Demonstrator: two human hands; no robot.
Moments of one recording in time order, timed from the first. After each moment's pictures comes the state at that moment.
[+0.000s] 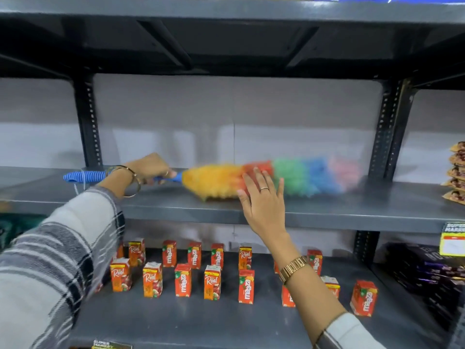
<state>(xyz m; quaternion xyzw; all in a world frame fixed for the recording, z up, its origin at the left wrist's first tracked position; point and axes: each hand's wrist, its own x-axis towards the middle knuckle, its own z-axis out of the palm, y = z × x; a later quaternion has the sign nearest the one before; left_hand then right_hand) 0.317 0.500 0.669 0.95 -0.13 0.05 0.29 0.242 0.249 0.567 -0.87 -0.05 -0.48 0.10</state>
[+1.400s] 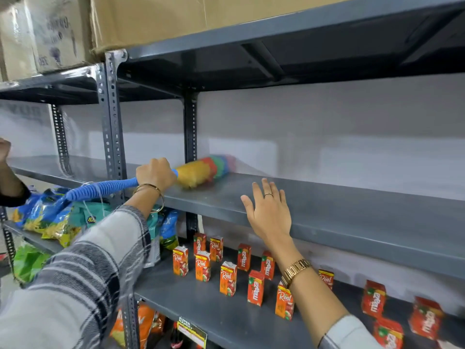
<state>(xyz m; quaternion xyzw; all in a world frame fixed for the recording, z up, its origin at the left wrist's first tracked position) 0.273 0.638 0.653 0.92 0.20 0.31 0.11 0.287 0.390 0.571 -0.91 -0.16 -0.35 0.13</state>
